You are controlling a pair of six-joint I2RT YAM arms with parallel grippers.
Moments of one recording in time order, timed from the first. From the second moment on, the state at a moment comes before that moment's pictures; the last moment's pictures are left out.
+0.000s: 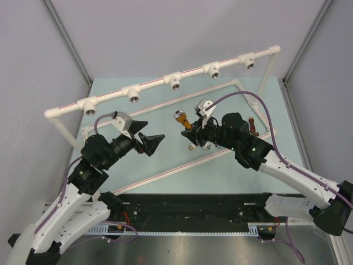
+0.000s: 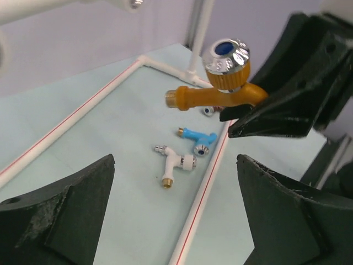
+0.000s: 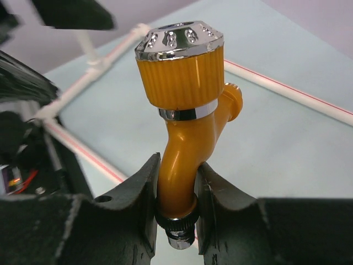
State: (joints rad) left arm -0.62 0.60 0.77 -0.13 0.10 -0.24; right arm 0.90 1.12 1.03 -0.08 -0.07 0.04
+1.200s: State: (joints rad) left arm -0.63 0.83 0.92 -0.21 0.72 0.42; right arm 0.83 1.04 1.01 -0.04 -0.70 0.17
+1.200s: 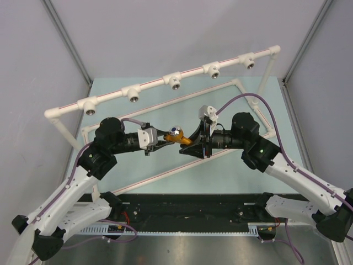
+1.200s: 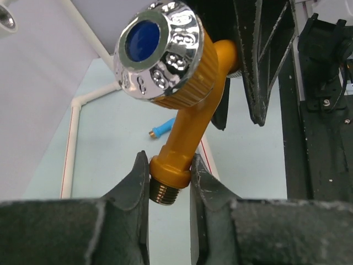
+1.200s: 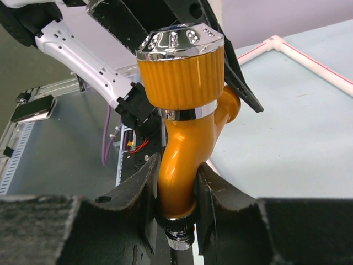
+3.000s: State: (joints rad) left arm -0.65 0.90 1.10 -0.52 0.54 0.43; right arm 0.94 1.24 1.35 -0.47 -0.28 0.03
